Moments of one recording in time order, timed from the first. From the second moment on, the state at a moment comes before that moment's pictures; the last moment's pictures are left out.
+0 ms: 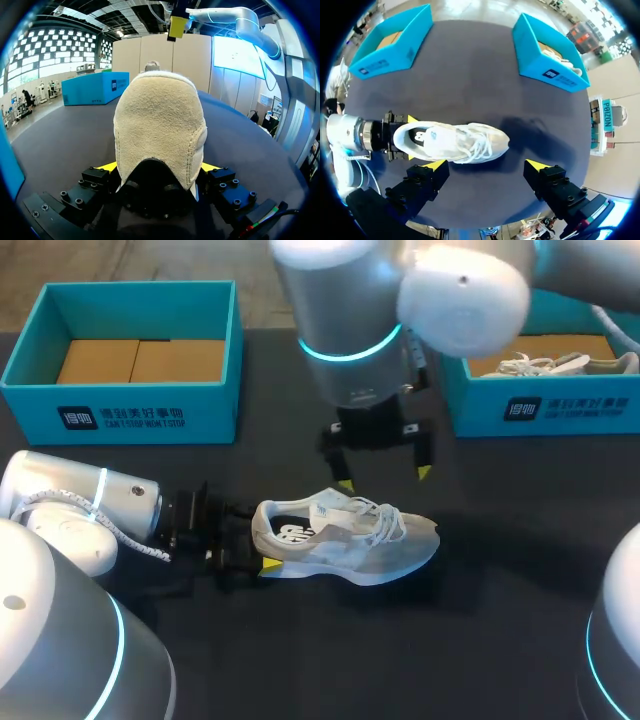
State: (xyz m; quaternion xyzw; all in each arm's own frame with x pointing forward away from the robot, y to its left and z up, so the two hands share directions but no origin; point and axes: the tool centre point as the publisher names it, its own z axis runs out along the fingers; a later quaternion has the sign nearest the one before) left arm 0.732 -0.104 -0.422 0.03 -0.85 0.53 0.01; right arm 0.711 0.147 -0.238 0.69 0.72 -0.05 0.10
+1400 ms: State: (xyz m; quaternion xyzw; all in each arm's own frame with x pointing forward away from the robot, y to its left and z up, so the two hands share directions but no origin) left arm 0.732 -0.104 -0.422 0.03 -0.85 0.53 0.01; right arm 0.725 0.225 -0.317 0.61 0.76 -0.17 0.14
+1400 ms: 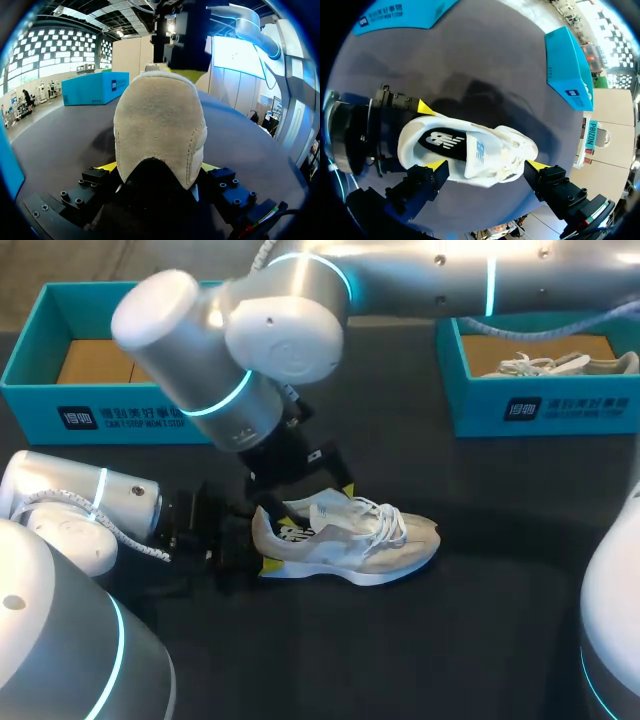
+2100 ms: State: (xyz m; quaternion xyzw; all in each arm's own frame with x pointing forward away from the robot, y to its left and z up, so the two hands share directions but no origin) left arm 0.732 -0.104 -0.422 0.03 -0.85 0.53 0.01; right arm 0.730 0.210 -0.354 0.63 0.73 -0.22 0.15
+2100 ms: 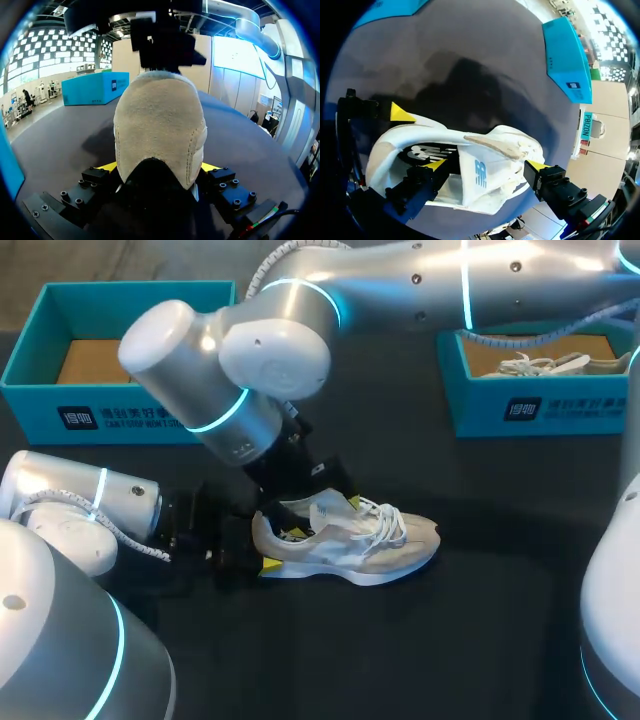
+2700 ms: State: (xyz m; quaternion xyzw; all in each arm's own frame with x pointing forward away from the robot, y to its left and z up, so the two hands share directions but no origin) left arm 0.732 -0.104 -0.422 0.03 -0.85 0.53 0.01; right arm 0.736 0.186 -0.349 0.66 0.69 -0.23 0.16
